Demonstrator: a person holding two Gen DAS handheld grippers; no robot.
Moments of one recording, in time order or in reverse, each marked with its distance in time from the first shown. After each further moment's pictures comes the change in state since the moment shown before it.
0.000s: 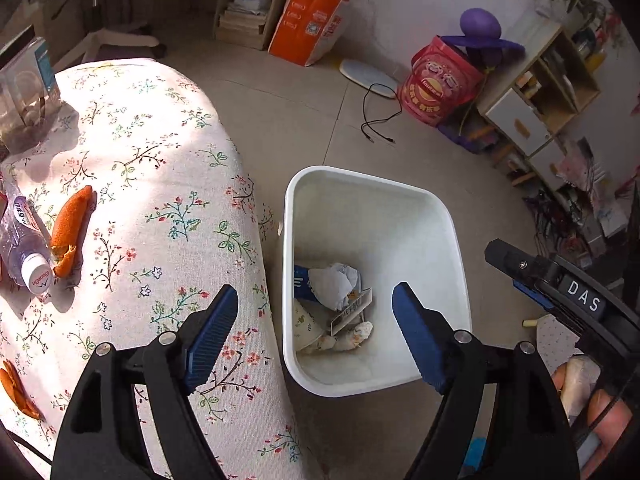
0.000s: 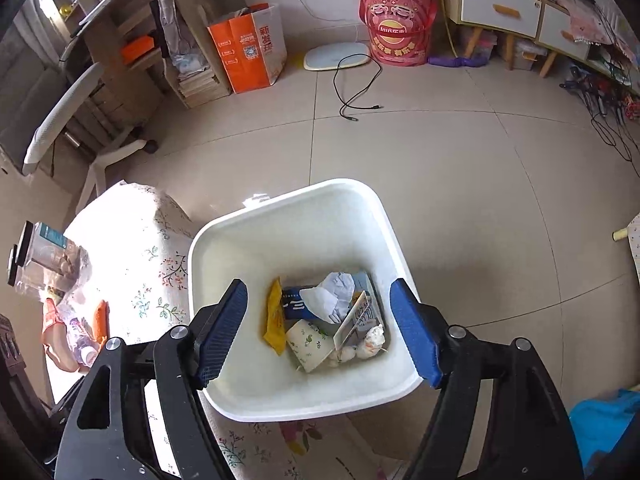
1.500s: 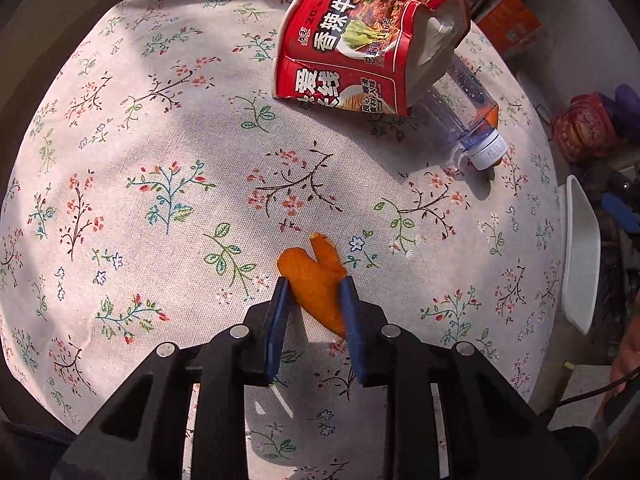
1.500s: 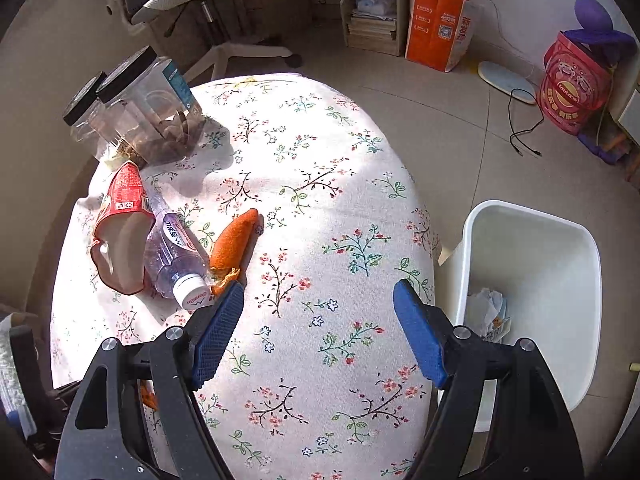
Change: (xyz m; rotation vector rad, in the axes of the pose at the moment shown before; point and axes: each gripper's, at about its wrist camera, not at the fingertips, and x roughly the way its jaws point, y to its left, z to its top) left arm -0.084 0.271 -0.106 -0.371 0.170 0.280; right arm 0.032 0.242 -0.073 -0.481 0.112 0.173
